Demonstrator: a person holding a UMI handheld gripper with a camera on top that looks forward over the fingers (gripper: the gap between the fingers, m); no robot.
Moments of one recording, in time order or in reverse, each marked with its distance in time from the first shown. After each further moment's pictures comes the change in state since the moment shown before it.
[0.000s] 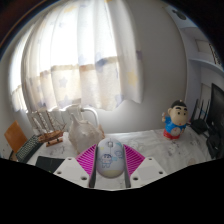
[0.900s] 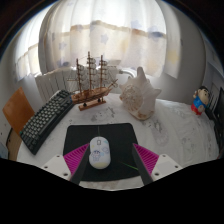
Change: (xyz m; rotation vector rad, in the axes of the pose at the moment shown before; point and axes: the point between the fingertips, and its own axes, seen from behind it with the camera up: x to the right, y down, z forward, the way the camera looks) arm -0.270 0.165 0.003 -0.273 0.025 -0.118
